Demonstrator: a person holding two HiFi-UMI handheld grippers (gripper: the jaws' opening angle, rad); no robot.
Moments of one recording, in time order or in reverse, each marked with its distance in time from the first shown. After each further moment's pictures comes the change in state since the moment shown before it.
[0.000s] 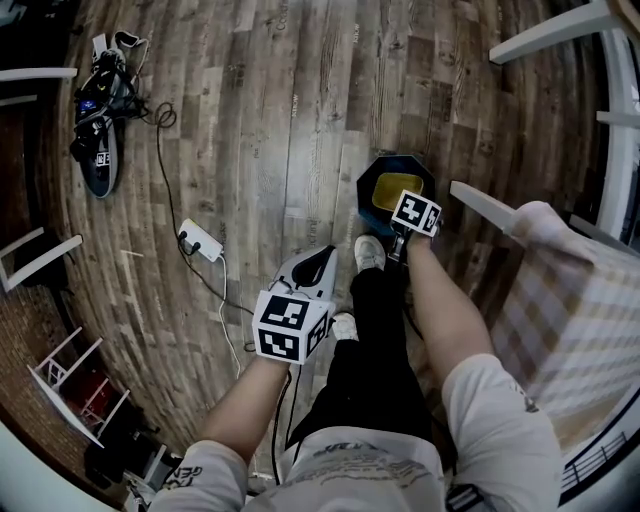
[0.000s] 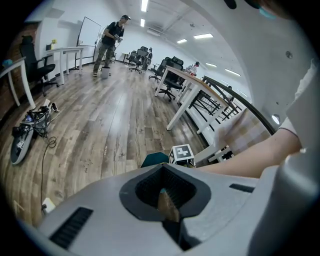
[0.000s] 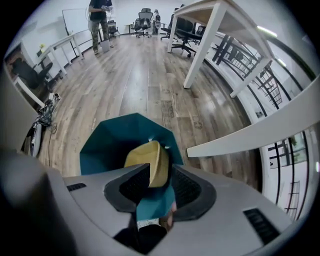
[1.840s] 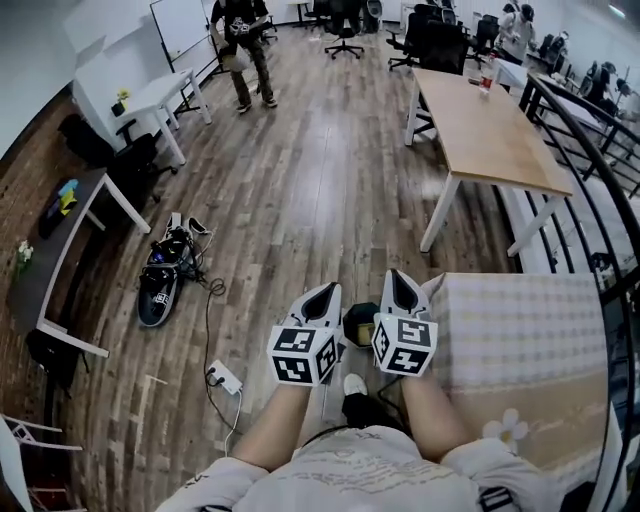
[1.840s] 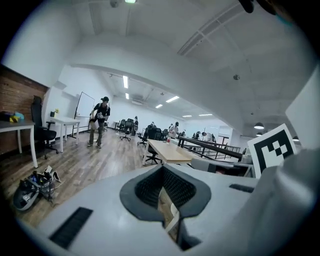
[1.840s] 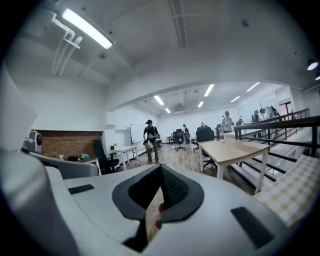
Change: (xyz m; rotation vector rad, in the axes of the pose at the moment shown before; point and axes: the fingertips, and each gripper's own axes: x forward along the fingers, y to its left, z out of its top) left arm -0.413 -0.255 0.144 0.240 -0.716 -0.014; right arm -0.774 -0.063 -0.014 -0.055 -1.220 0.460
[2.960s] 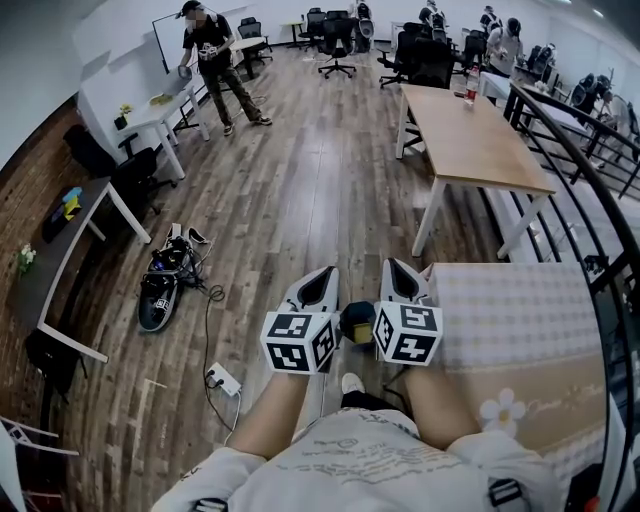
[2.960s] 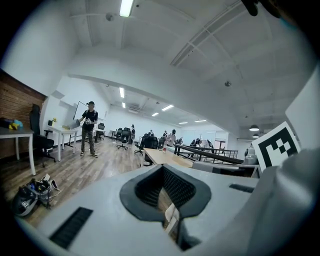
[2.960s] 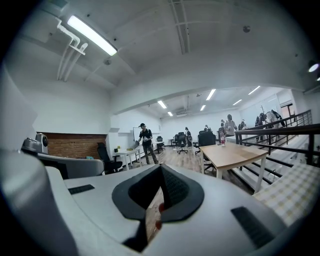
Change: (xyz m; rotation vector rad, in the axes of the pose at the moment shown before) left arm -0.079 -0.051 0.037 0.037 -0.098 -0.030; right arm -0.095 0.023 0.042 -0.013 -0.030 0.026
